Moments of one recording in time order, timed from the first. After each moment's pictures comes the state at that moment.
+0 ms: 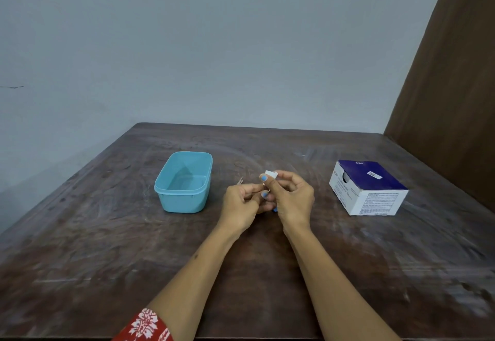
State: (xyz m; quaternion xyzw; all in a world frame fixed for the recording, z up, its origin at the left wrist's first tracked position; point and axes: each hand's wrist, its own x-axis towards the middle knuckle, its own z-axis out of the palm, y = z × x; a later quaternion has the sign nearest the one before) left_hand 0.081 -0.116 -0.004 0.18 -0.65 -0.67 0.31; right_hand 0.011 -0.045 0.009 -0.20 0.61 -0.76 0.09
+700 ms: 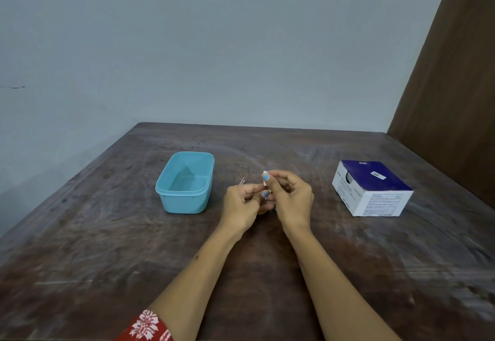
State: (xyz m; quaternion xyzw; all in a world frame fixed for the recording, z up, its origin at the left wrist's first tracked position) left_hand 0.079 -0.119 -0.005 0.20 -0.65 -0.67 0.31; right_hand 0.011 -0.049 0.004 -0.27 0.61 -0.74 0.06
